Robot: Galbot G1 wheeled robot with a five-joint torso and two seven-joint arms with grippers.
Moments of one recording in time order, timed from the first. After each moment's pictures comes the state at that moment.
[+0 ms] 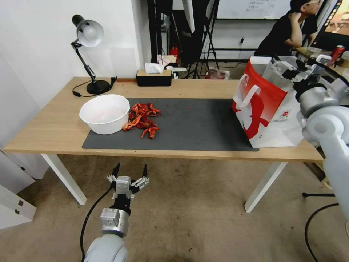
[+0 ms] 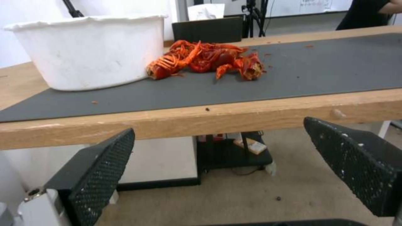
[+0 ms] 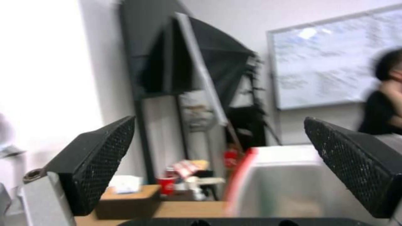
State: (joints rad) left arm 1.61 -1.28 -0.30 -2.03 -0.13 -0.11 -0.27; right arm -0.84 0.82 0.52 1.97 0.96 -0.16 0.12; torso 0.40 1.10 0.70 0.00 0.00
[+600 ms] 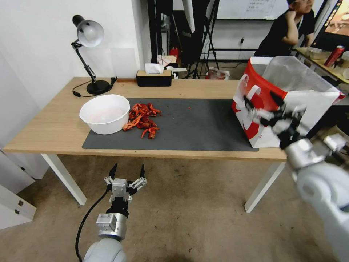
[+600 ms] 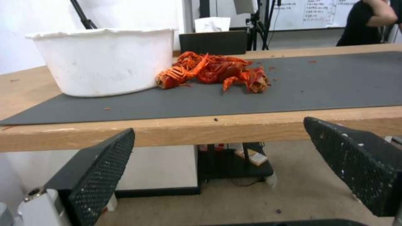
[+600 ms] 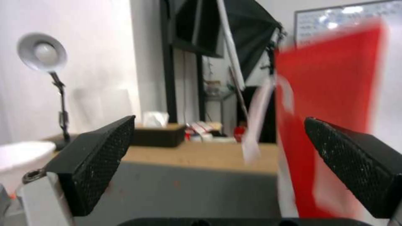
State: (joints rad) left arm 1.63 -1.28 -0.32 -2.03 -0.15 -0.17 -0.27; right arm -1.42 0.97 0.66 2.15 0.67 0.05 -0.04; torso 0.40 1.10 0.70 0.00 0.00
